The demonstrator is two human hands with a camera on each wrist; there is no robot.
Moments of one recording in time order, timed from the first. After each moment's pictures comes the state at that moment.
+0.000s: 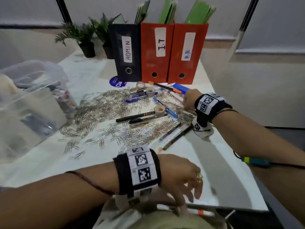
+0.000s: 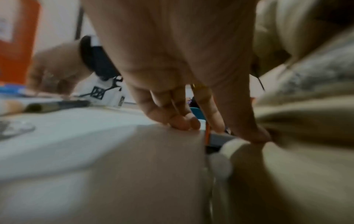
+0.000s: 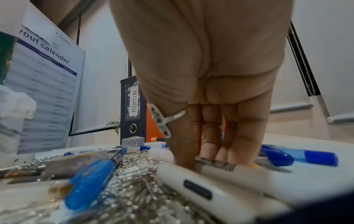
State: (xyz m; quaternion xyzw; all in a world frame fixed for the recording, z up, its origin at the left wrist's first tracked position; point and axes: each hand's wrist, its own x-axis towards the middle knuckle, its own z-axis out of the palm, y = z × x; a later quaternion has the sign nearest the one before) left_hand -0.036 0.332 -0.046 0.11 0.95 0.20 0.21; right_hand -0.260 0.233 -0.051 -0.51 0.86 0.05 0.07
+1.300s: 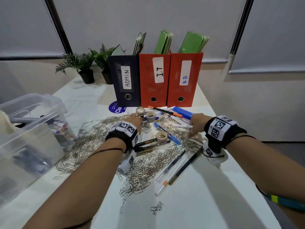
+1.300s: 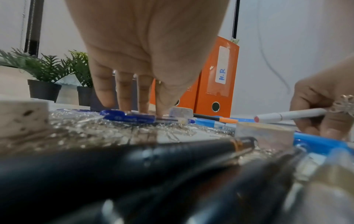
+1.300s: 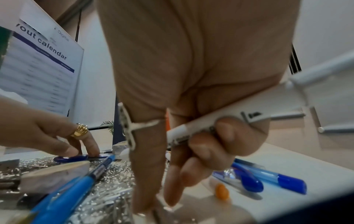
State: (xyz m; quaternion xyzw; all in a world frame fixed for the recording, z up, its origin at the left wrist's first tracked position) left_hand -0.078 0.089 -0.075 -0.44 0.90 0.00 0.06; right_hand -0.262 0.246 -0.027 -0.48 0.86 0.10 0.16
